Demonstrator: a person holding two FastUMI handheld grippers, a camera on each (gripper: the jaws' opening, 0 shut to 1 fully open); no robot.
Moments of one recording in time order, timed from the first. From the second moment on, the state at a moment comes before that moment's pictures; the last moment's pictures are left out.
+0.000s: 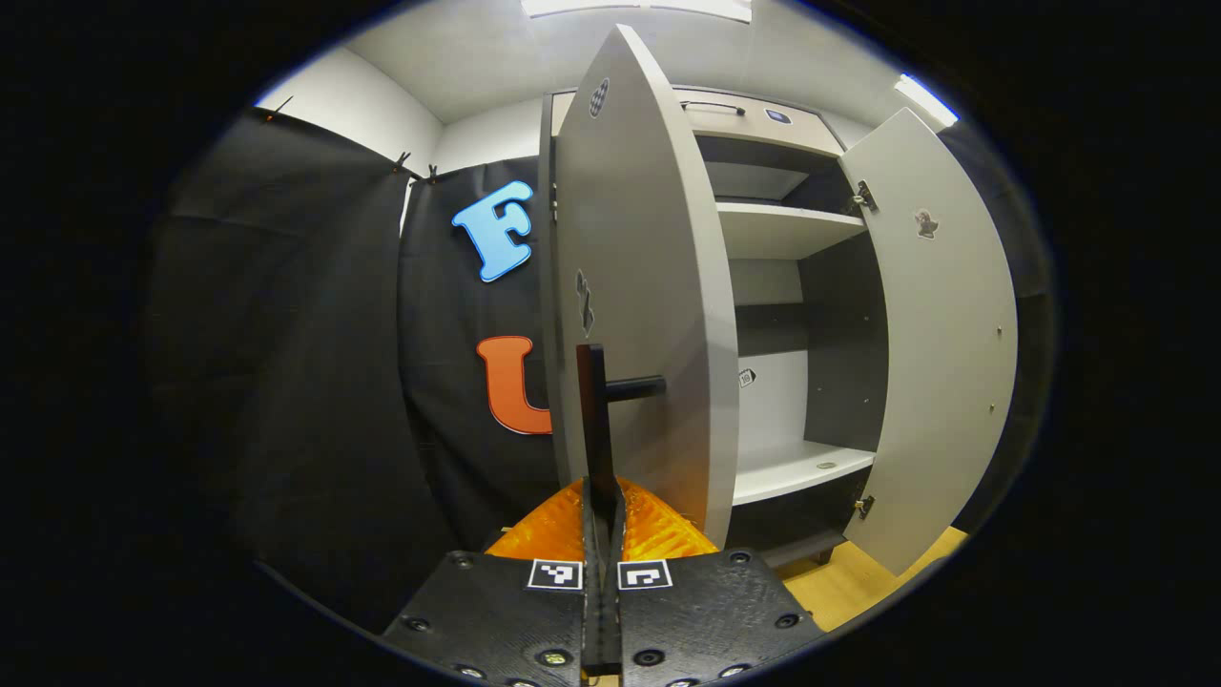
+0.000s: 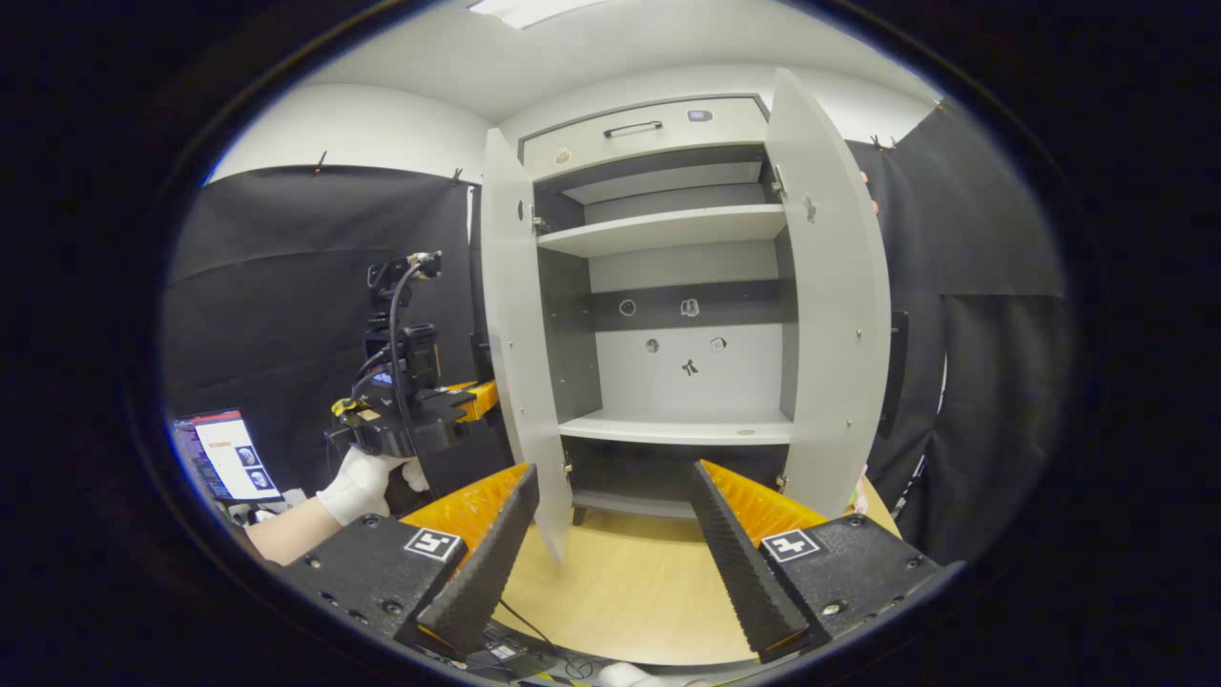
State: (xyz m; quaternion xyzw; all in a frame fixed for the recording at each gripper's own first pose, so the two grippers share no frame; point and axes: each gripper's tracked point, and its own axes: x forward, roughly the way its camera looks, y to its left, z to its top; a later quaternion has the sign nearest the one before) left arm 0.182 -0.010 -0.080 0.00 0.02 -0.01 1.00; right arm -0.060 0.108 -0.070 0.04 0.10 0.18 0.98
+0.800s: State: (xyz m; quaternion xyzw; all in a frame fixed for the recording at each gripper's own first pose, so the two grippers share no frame) left arm 0.181 0.046 -0.090 -0.04 0.02 -0.04 1.00; right arm -0.067 0.131 -0.071 0.03 0.10 0.19 0.98
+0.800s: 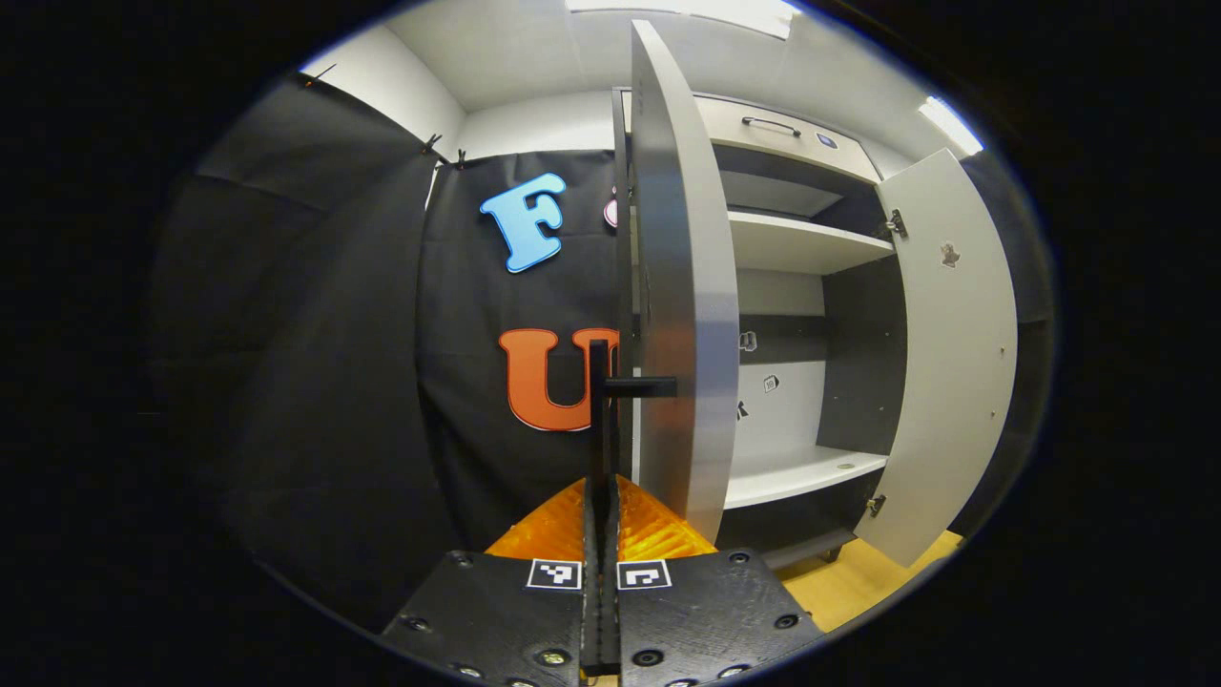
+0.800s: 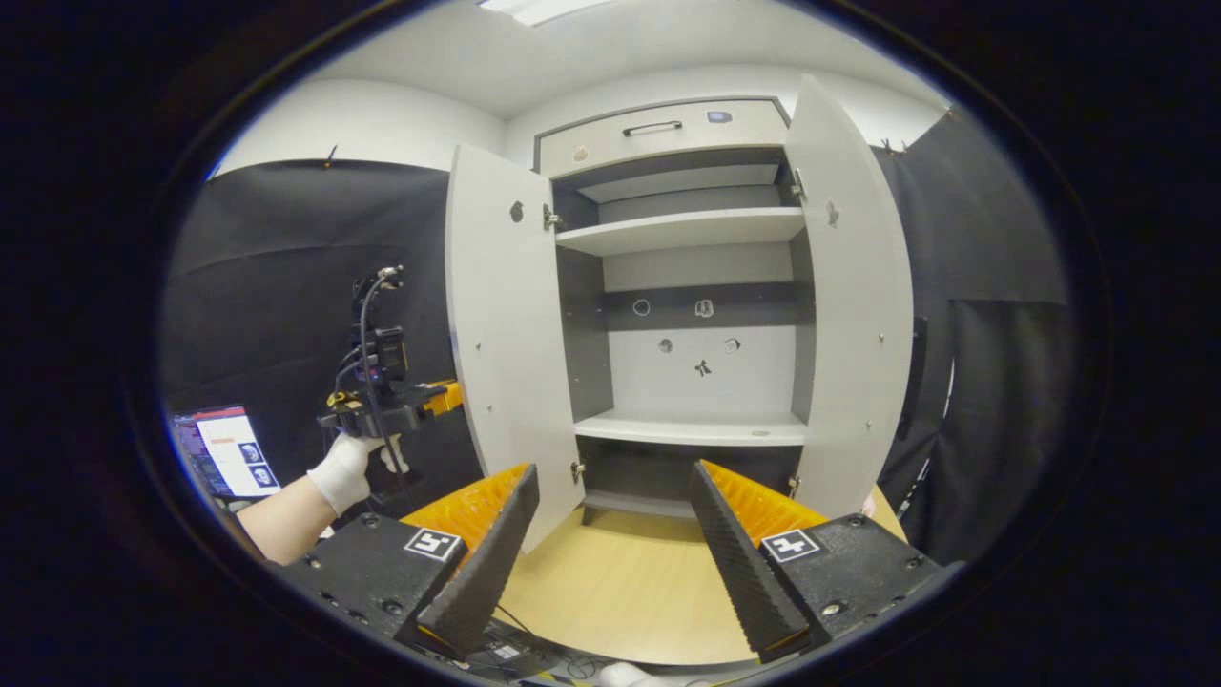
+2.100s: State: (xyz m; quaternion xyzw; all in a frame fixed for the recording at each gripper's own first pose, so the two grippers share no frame) left arm 0.067 0.023 -0.116 -0.01 0.07 0.04 1.00; right arm -0.046 0.062 -0.075 0.02 0.10 0.12 0.99
